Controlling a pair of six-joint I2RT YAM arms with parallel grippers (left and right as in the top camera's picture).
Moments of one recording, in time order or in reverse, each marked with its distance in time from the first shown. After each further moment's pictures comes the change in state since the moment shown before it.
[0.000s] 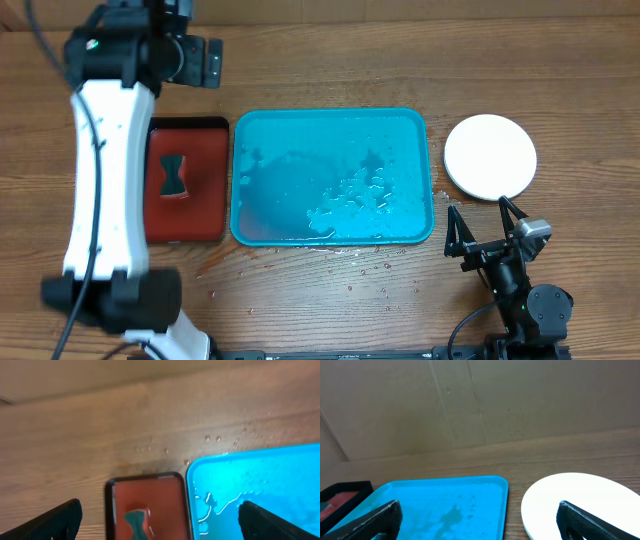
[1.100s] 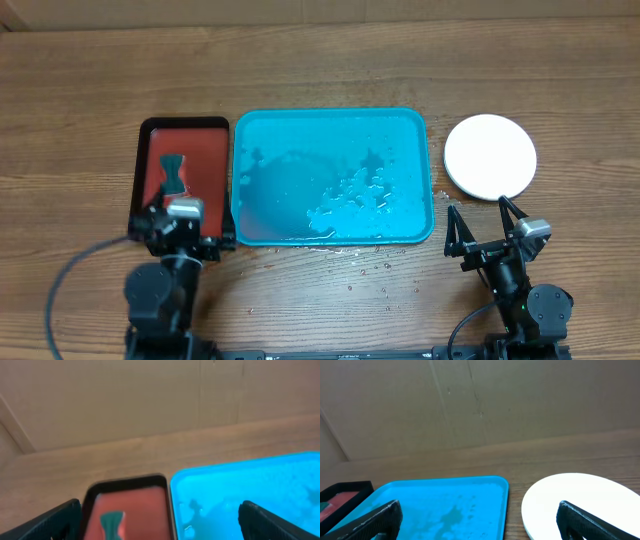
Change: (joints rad) left arm 0.000 -1.464 -1.827 1.087 0.076 -0.001; right arm 0.001 -0.001 0.000 0.000 0.000 0.000
